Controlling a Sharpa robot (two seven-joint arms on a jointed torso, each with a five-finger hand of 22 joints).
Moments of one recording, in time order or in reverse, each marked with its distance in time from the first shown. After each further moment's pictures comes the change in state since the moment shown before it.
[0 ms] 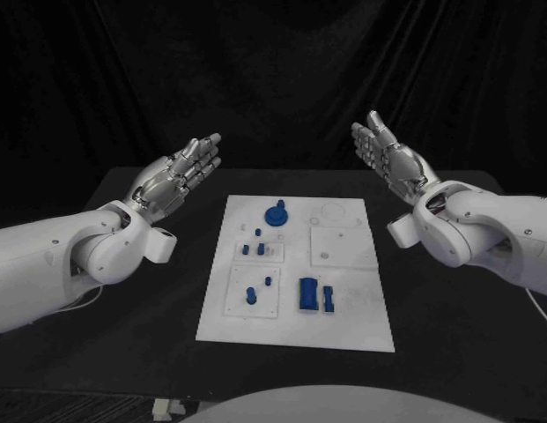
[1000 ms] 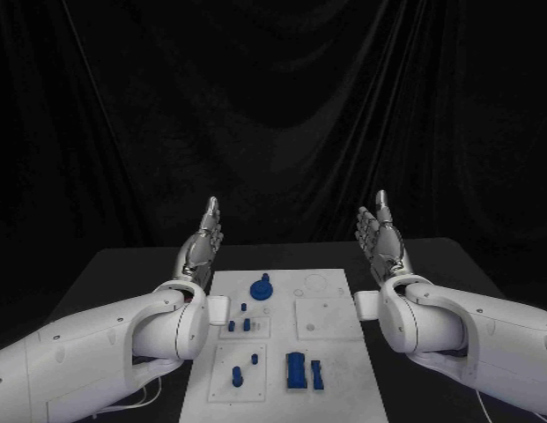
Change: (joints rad) left arm -0.175 0.139 0.180 0.106 0.150 -0.712 -0.115; left_hand -0.611 -0.115 0.180 -0.180 -0.153 -0.211 -0.002 -0.005 -0.005 -0.011 0.003 -0.093 -0.004 0.000 0.000 0.000 0.001 -0.101 0.000 -0.007 0.000 -0.001; right arm -0.200 0.162 0.154 -0.021 0.416 -0.305 0.177; right_hand -0.104 -0.003 0.000 0.000 0.000 -0.003 0.000 0.000 0.000 0.000 0.000 0.000 0.000 0.000 0.000 0.000 0.000 0.000 0.000 0.000 0.000 0.000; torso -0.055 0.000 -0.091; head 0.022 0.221
